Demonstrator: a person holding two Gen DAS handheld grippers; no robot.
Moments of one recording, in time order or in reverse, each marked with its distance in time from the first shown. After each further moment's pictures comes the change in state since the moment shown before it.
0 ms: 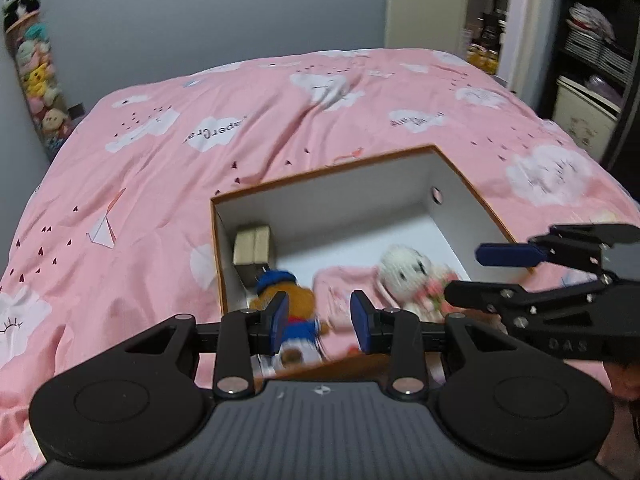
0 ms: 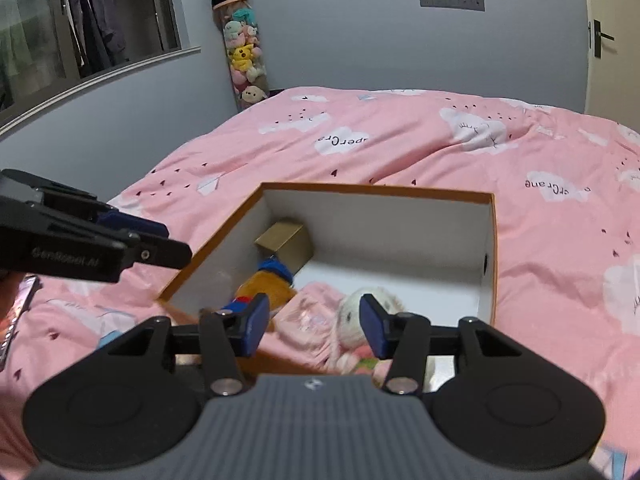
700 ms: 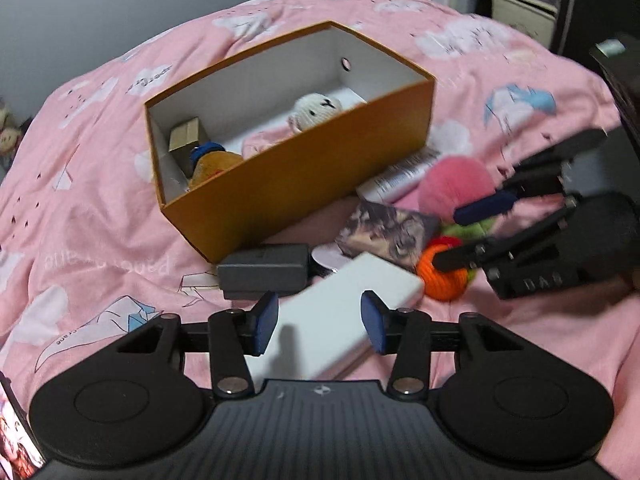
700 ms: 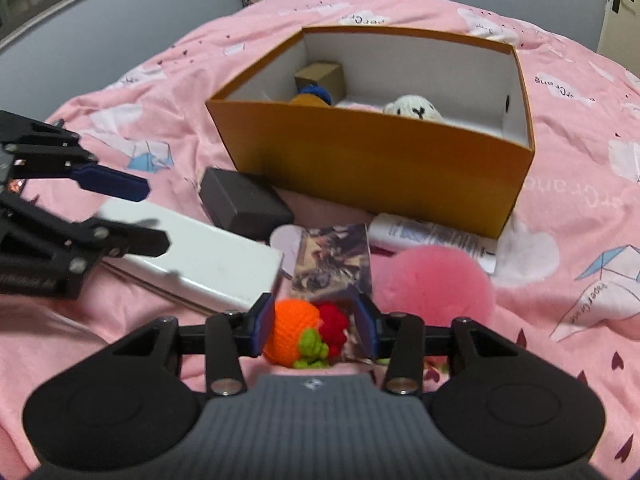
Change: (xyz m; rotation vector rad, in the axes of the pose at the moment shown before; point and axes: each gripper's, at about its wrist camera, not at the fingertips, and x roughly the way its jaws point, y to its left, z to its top) left arm -0.024 -0.043 -0.122 0.222 0.139 -0.079; right arm -0.018 0.045 -0.107 -0.048 0.296 -0.034
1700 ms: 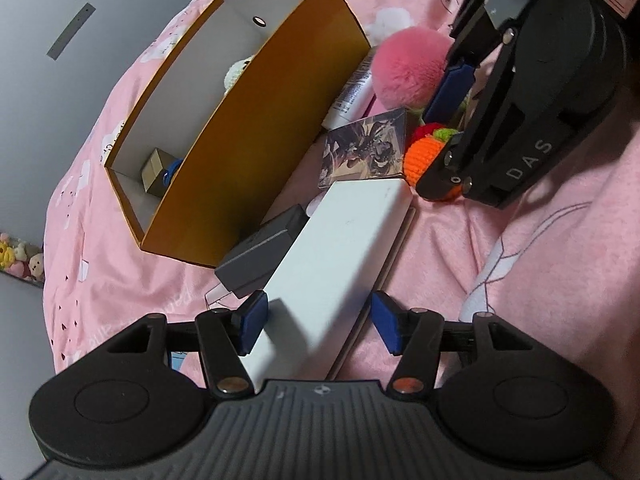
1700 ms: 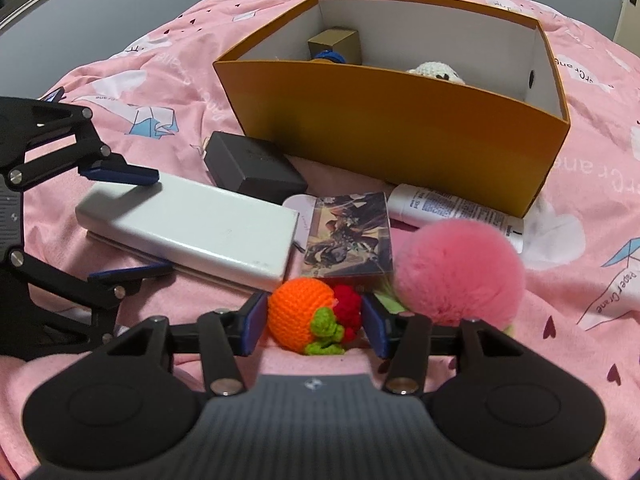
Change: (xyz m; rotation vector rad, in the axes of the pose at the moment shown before) left arm 0.037 -0.053 -0.022 0.438 0.127 0.204; right arm 0.020 0.005 -0.004 -0.023 0.070 0.025
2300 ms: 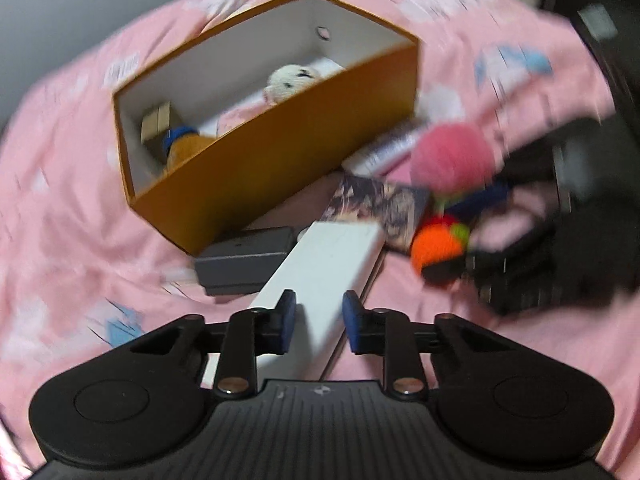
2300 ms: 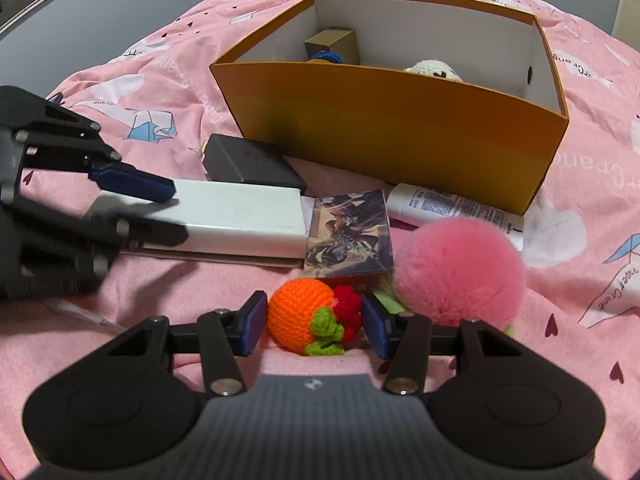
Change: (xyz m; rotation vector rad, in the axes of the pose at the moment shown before) left arm 0.001 0.063 0.004 -0.463 -0.053 -0.271; right arm 0.000 -0.001 0.000 0.016 -0.002 0.008
